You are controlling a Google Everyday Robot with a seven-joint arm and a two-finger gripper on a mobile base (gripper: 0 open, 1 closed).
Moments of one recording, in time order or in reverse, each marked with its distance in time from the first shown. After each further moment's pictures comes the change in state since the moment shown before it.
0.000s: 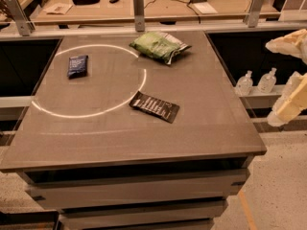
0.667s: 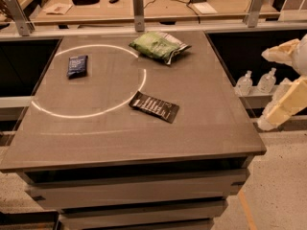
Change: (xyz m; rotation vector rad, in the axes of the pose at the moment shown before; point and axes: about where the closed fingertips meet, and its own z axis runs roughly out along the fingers) arm 0.005 0.004 0.016 -0.007 0.001 0.074
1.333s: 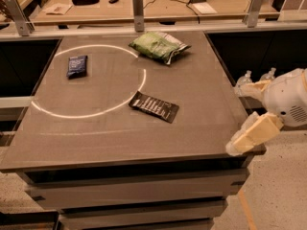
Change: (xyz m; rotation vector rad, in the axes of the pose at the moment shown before) arm 0.011 0.037 0.072 -0.052 -0.122 0.148
